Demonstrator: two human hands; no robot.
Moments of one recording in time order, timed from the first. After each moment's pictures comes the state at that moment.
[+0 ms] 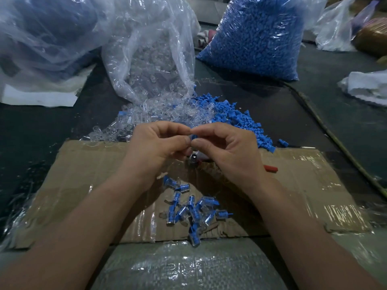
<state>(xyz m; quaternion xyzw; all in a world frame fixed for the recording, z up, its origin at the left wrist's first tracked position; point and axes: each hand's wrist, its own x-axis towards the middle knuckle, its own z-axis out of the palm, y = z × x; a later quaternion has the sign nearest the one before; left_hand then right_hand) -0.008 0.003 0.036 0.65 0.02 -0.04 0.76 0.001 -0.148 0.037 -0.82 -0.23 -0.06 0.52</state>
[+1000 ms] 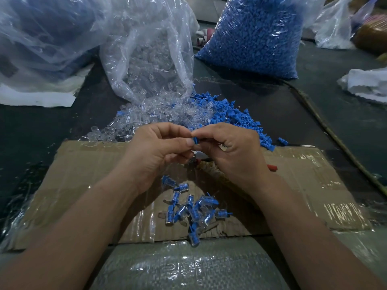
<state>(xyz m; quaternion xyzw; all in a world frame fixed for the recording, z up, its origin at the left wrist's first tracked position) -0.006 0.003 0.035 0.60 0.02 -0.10 0.80 0.004 -0.154 0.037 -0.86 -0.32 -0.19 0.36</state>
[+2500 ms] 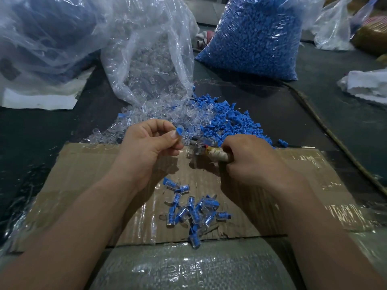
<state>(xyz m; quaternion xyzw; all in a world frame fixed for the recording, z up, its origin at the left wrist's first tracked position) 0.002 0.011 0.022 0.60 0.02 -0.01 0.80 0.018 -0.179 0.040 -0.98 -0.15 0.06 0.06</state>
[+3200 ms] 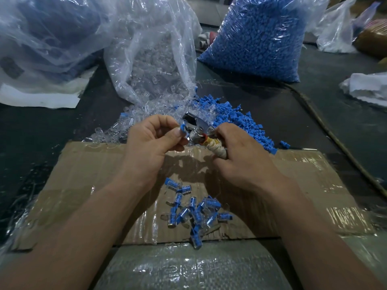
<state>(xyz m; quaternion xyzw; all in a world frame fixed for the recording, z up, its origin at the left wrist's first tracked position) -0.003 0.006 0.024 0.62 0.00 0.05 0.78 0.009 -0.166 0.037 -0.96 -0.21 -0.02 0.18</state>
